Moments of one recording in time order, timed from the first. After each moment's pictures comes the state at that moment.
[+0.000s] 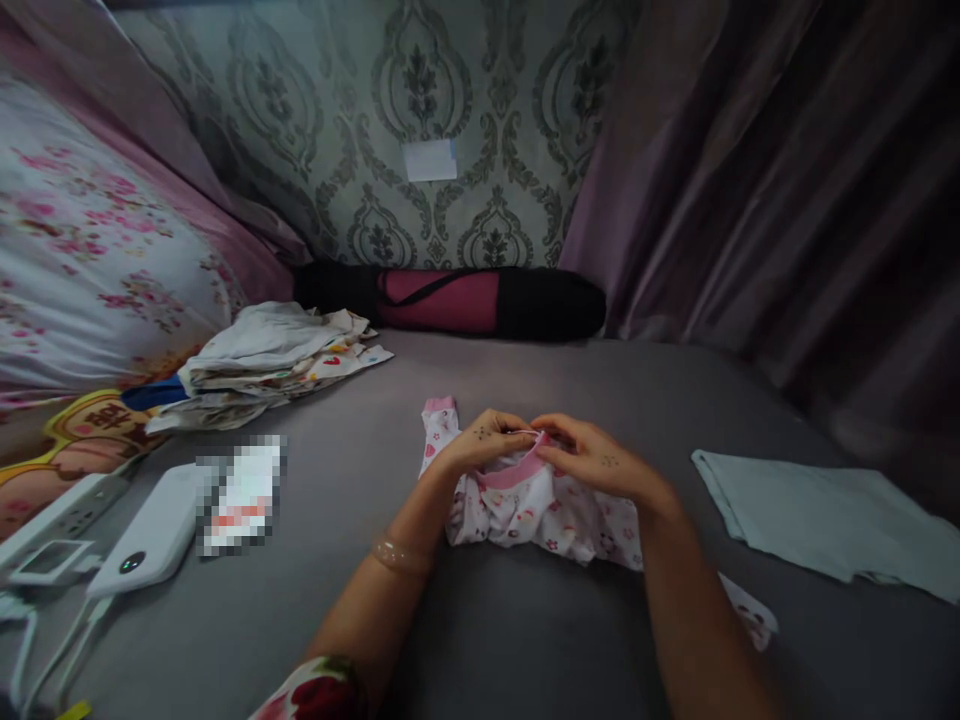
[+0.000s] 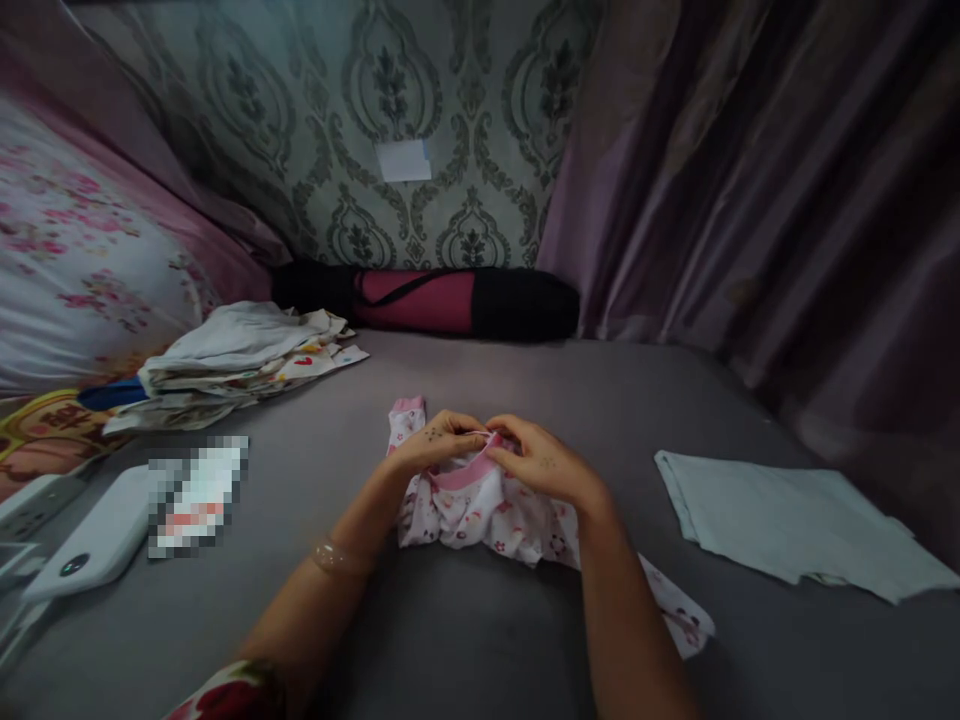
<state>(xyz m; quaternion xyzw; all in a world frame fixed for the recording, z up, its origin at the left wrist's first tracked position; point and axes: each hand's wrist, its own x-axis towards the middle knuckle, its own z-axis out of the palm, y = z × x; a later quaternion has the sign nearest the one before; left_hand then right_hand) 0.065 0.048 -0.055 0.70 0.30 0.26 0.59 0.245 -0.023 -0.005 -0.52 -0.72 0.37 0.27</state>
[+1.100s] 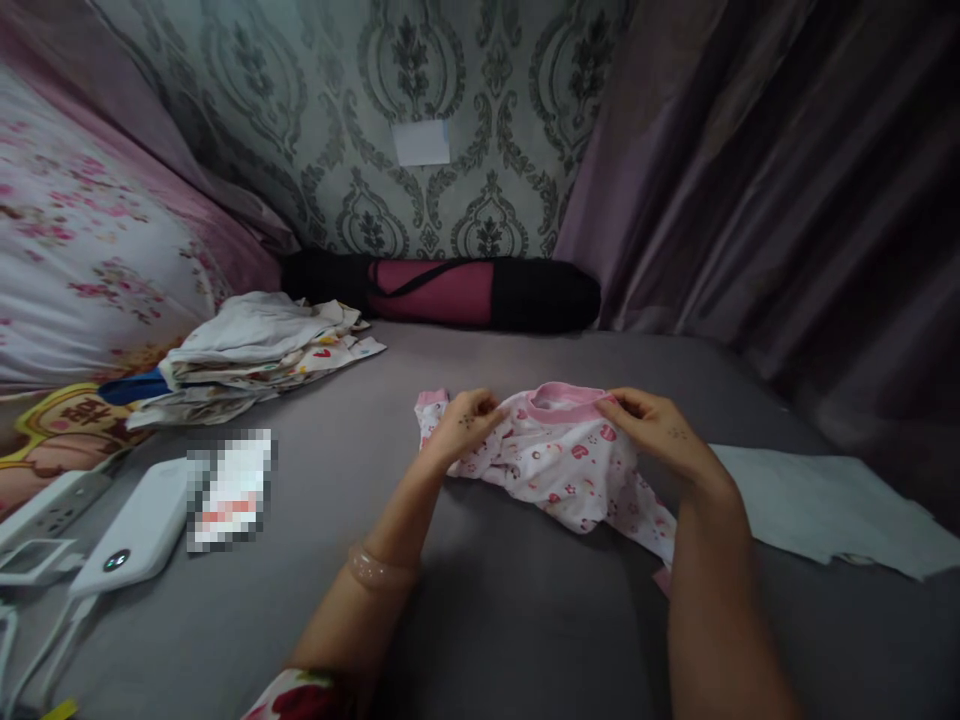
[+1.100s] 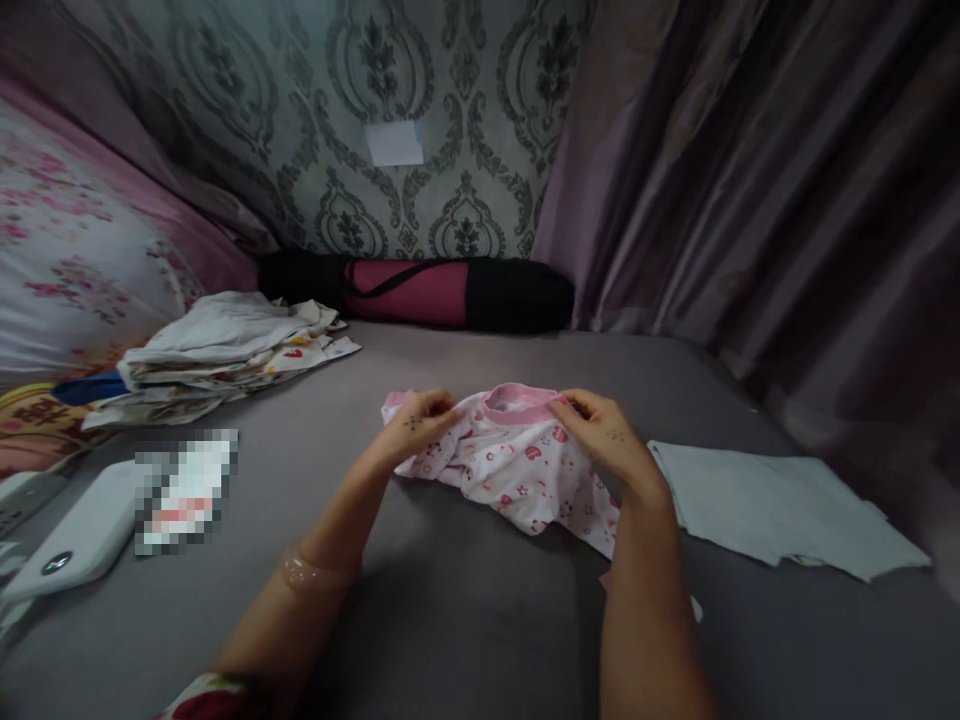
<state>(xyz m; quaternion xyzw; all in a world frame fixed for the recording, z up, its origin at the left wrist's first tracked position) 0.049 0.042 -0.037 0.72 0.45 0.31 0.42 0.310 -0.022 -0.013 -0.61 -0.60 0.31 0.42</state>
